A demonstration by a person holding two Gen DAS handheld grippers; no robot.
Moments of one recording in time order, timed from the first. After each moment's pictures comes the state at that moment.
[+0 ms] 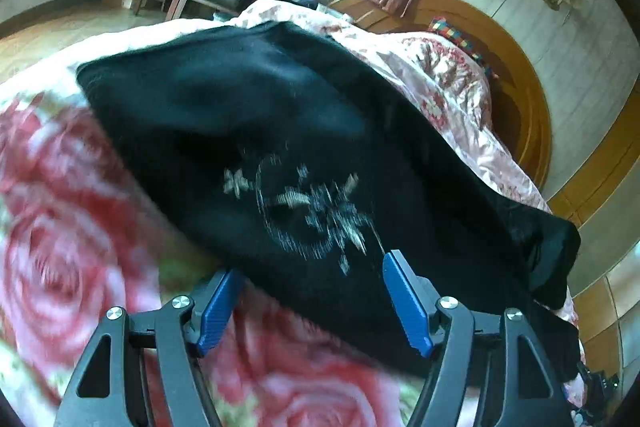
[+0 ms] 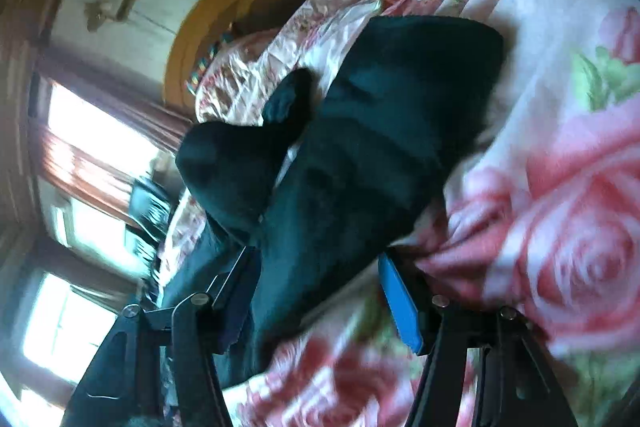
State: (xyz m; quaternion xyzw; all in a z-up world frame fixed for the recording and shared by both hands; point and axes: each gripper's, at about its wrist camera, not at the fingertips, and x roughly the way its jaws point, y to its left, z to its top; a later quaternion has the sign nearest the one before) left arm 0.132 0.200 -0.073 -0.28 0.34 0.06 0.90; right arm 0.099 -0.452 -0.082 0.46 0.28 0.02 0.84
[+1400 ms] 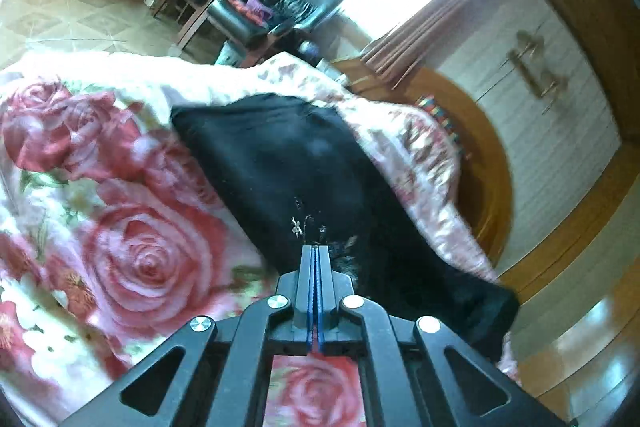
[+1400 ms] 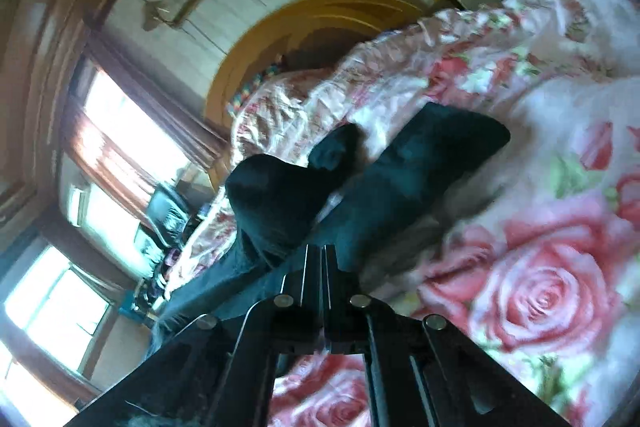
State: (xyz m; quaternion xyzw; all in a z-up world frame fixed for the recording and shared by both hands) left arm 0.085 0.243 -0.062 -0.38 0.24 0.06 0.89; right arm 0.063 -0.449 -0.056 0.38 0.24 0.01 0.89
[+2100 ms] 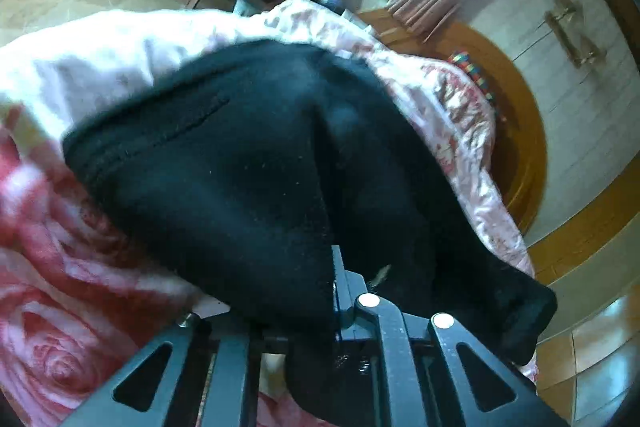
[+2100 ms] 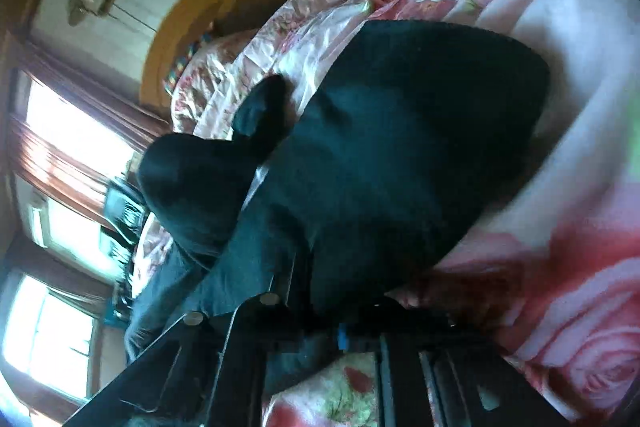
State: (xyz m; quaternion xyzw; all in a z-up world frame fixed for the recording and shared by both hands) left arm 0.169 0.252 -0.078 -0.37 0.32 0.06 0.87; right arm 0.128 -0.458 -0.082 0.42 0.30 -0.03 0.86
